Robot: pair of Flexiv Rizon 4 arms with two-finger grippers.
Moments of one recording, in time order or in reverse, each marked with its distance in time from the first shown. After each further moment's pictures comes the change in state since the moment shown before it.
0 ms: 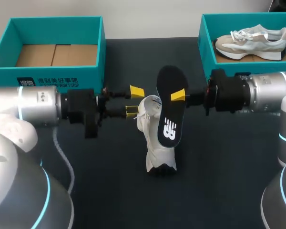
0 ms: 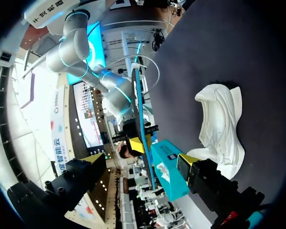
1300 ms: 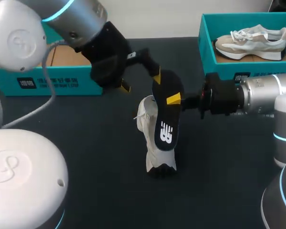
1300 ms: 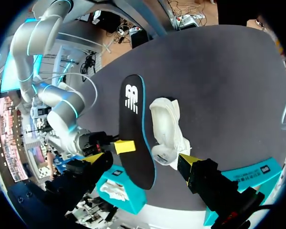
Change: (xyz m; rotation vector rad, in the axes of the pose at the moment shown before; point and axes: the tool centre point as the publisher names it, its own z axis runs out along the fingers) left arm -0.040 0.023 0.008 0.251 0.851 0.058; right arm -0.014 0.001 0.011 0.029 0.005 0.004
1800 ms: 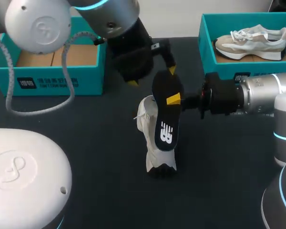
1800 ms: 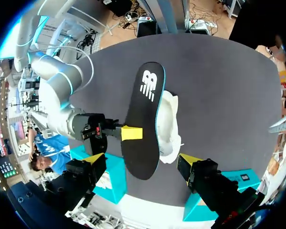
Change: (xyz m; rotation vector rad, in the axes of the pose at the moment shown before) left arm -0.027 0.018 0.003 -0.105 0.169 -0.188; right arm -0.001 0.000 0.000 0.004 -0.005 -0.001
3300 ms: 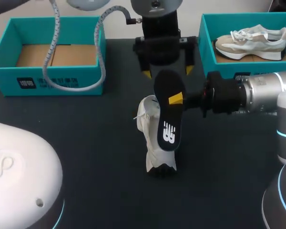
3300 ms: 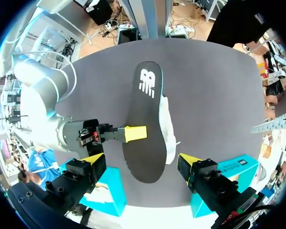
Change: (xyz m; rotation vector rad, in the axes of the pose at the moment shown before) left arm -0.030 0.010 0.014 0.099 0.177 0.110; right arm 0.002 0.000 -0.006 0.008 -0.003 -0.008
